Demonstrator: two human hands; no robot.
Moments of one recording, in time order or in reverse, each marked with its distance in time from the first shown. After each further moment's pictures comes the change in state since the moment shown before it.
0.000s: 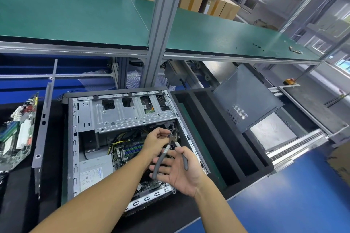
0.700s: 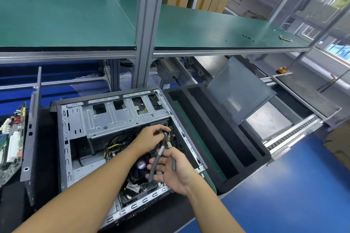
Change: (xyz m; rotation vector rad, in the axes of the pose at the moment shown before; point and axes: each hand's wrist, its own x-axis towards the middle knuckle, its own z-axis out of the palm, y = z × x) left_hand 0.009 0.027 -0.023 0.520 -0.326 0.148; right_hand 0.007 0.009 0.010 -0.070 0.176 -0.039
